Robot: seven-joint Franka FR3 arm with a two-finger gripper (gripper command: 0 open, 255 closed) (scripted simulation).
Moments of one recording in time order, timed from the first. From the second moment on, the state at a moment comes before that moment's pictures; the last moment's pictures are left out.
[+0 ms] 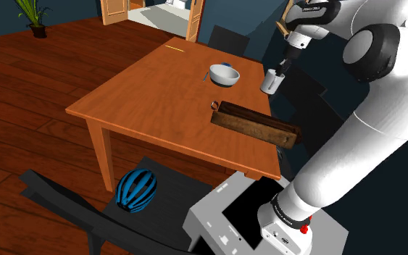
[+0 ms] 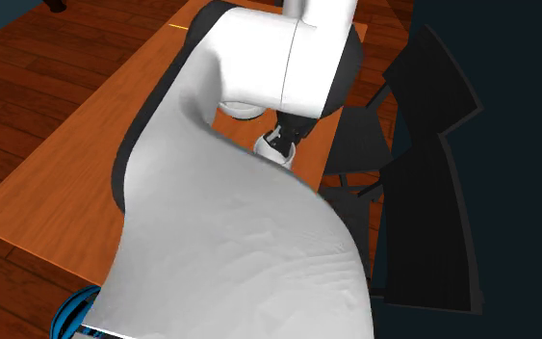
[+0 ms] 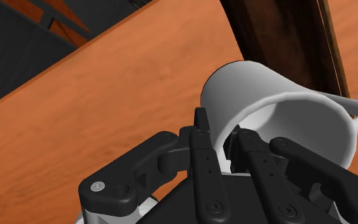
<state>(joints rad) -0.15 0.06 -0.65 -1.75 0.09 1.75 -0.88</state>
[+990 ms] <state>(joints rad) -0.14 -0.44 -0.51 -2.24 -0.15 1.81 -0.62</state>
